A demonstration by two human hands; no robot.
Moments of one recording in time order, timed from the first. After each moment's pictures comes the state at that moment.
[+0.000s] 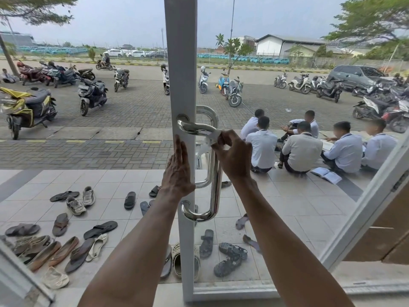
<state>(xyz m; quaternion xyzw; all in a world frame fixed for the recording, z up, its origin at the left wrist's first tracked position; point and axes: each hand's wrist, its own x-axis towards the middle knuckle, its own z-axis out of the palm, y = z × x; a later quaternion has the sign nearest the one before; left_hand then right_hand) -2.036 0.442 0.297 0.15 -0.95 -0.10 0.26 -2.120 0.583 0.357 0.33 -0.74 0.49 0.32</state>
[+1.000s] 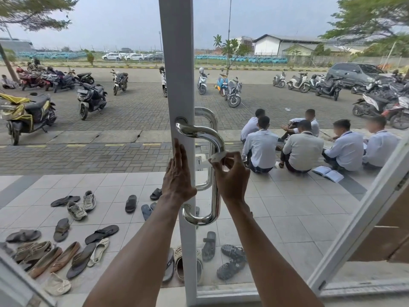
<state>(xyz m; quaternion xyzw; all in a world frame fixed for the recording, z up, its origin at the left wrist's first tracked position) -2.041 0.443 0.290 0.15 -0.94 -0.10 0.28 -2.107 0.577 0.303 0.23 -0.71 0.60 0.28</state>
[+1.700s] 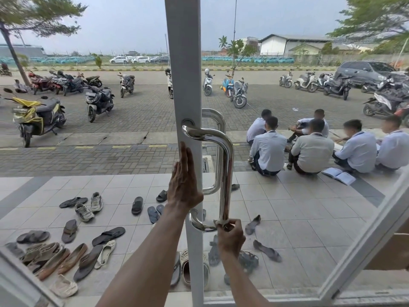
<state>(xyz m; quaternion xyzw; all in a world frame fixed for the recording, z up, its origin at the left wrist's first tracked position) -2.051 0.431 0.275 0.12 -0.93 -0.12 0.32 -2.081 0.560 0.130 -0.03 -0.77 0.64 0.05</state>
